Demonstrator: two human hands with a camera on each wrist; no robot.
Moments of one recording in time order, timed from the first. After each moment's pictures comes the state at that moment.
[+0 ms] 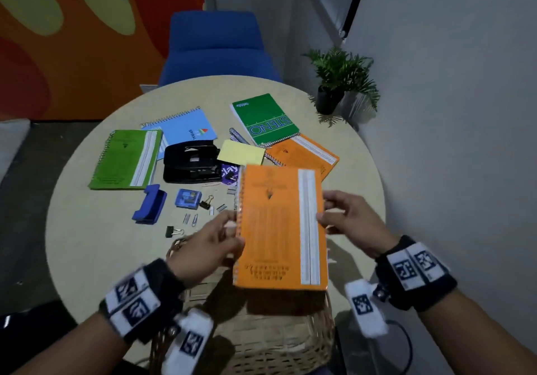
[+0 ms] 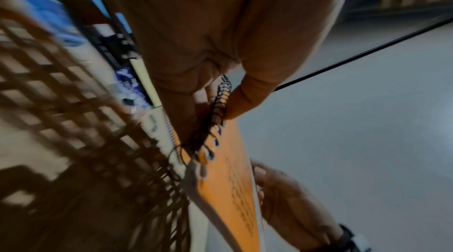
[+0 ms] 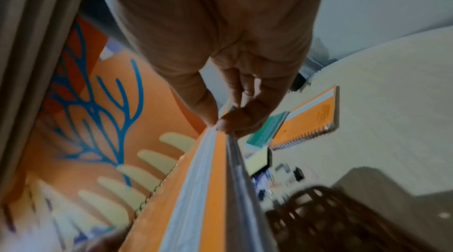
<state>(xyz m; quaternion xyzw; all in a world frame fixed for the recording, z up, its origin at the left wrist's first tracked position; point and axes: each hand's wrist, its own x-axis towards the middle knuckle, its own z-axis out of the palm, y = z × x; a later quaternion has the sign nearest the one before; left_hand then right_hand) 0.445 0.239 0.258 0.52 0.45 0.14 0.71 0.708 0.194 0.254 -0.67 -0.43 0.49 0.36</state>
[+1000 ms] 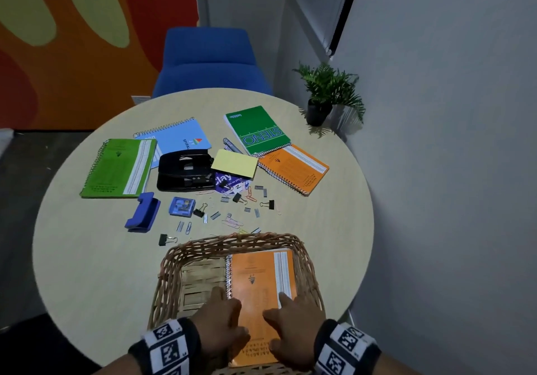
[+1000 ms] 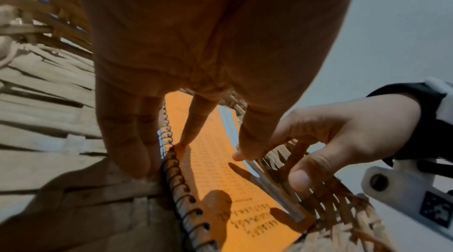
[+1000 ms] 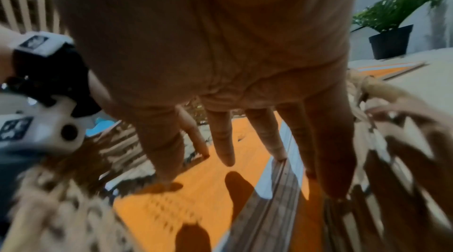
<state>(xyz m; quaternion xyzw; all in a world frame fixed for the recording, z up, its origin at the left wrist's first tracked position) 0.430 0.177 0.156 0.76 0.45 -0.20 0.42 0.616 0.110 0.161 -0.60 -0.68 0.37 -0.20</state>
